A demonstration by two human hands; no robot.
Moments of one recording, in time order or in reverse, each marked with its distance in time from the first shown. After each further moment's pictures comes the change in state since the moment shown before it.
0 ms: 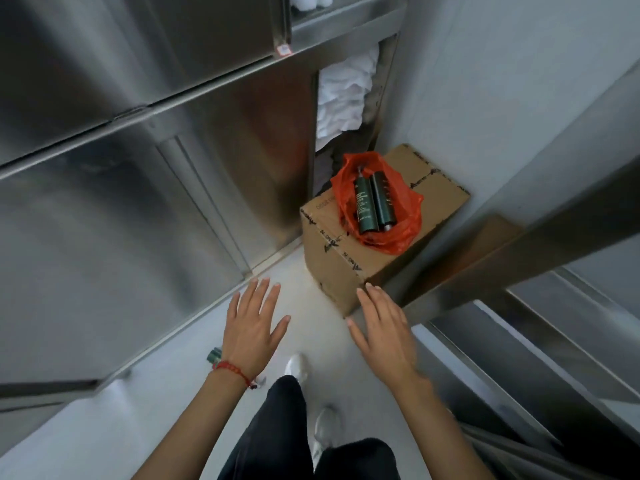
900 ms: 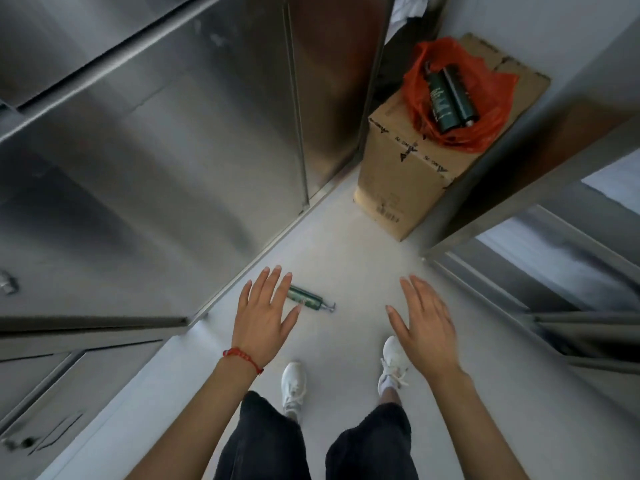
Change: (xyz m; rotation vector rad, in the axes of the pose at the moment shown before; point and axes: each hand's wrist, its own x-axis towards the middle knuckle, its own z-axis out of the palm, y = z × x) left_hand -0.144 -0.247 0.031 0.032 -0.083 0.156; right_hand -0.138 -0.209 0.108 0.071 -0.201 0.332
